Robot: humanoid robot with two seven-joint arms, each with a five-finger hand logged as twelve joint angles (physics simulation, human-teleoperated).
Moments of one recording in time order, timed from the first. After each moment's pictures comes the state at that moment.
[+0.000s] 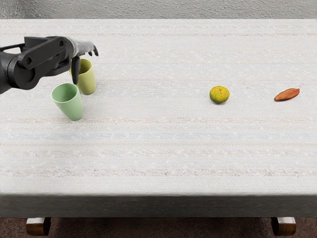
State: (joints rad) left arm -1.41 0.22 0.15 -0.58 1.17 -0.29 0.24; right arm -0.07 0.00 0.21 0.25 -0.20 -0.07 0.09
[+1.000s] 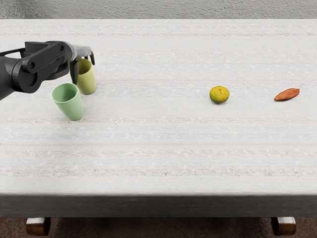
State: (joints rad) left arm -1.39 0.19 0.18 -0.51 1.16 -0.29 0.22; right arm -0.07 0.00 0.21 0.23 -0.20 -0.07 0.09
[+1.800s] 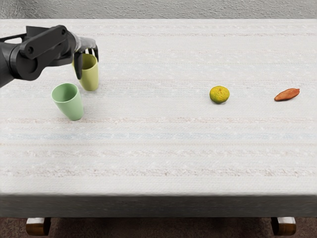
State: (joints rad) left arm -1.47 0.20 0.18 -0.55 1.11 -0.37 0.26; right arm -0.08 0.00 0.21 0.22 -0.20 -0.07 0.09
